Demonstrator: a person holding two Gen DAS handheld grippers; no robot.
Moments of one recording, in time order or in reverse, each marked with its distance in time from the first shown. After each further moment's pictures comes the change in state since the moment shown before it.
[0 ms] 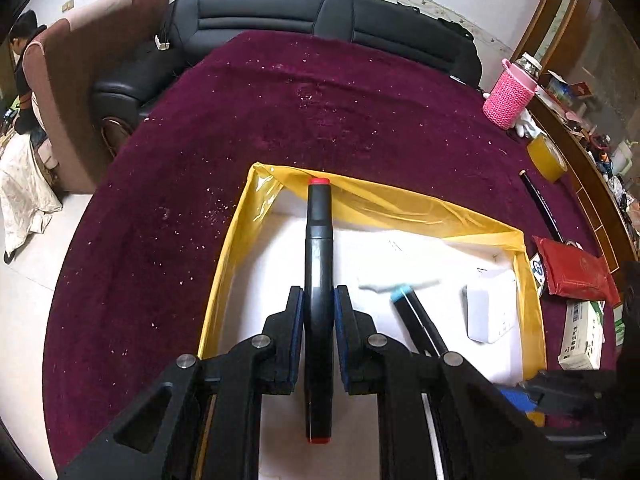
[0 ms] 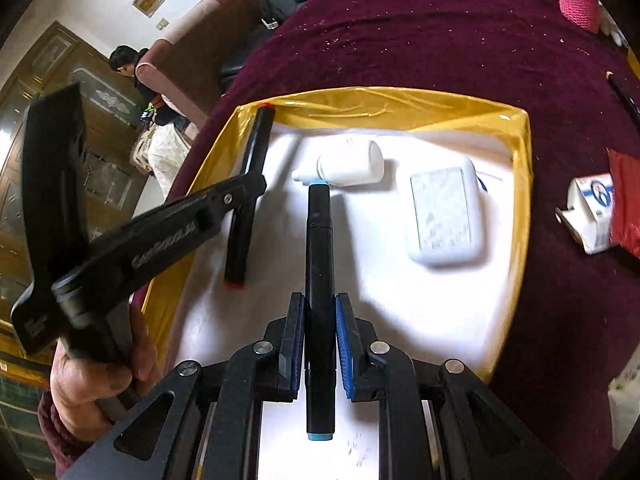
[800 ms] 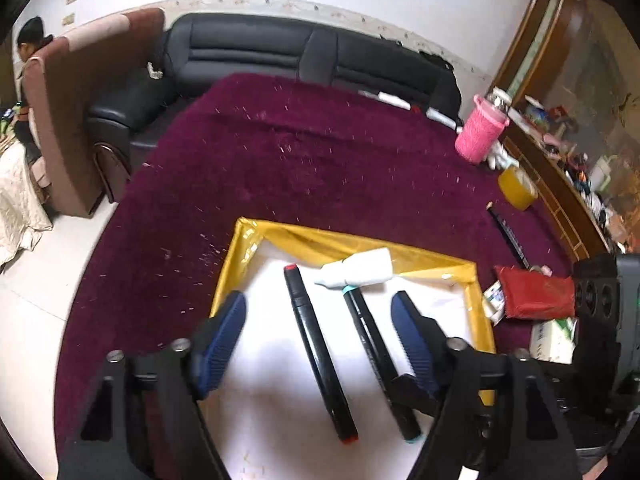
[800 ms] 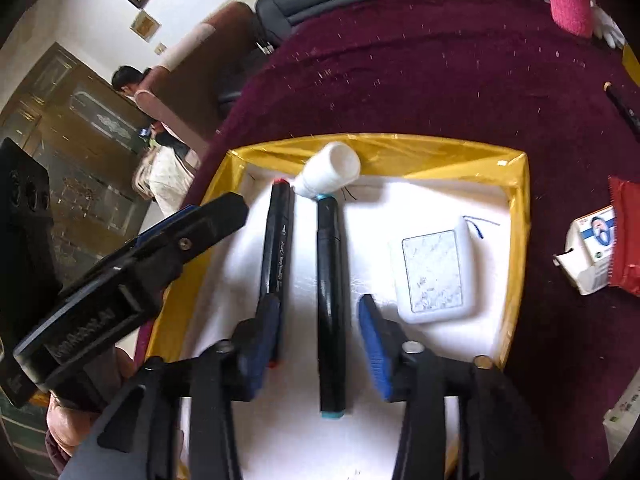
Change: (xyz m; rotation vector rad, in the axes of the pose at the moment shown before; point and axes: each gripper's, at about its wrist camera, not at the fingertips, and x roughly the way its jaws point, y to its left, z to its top) left arm -0.052 -0.010 0.006 -0.003 -0.135 -0.063; right arm -0.015 -0.003 0.005 0.028 -0.098 0.027
